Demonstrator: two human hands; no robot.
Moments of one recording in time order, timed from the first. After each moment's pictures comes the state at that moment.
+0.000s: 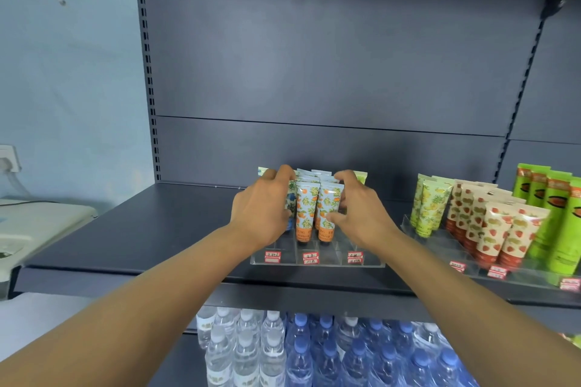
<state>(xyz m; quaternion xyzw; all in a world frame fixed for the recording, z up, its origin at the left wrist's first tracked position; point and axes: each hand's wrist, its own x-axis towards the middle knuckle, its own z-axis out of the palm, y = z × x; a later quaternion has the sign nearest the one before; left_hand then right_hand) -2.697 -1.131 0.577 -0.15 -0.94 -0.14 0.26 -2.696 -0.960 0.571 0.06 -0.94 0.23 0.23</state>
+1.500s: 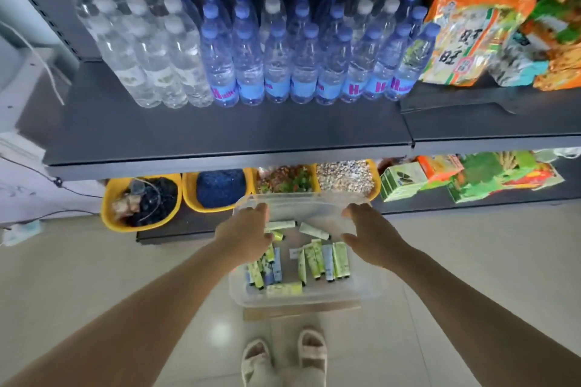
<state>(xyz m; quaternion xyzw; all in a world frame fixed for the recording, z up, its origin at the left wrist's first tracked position) -2.440 -1.031 0.159 -0.15 -0.94 -0.11 -0.30 -2.383 -0.811 0.160 -0.08 -0.95 0.16 -0.24</state>
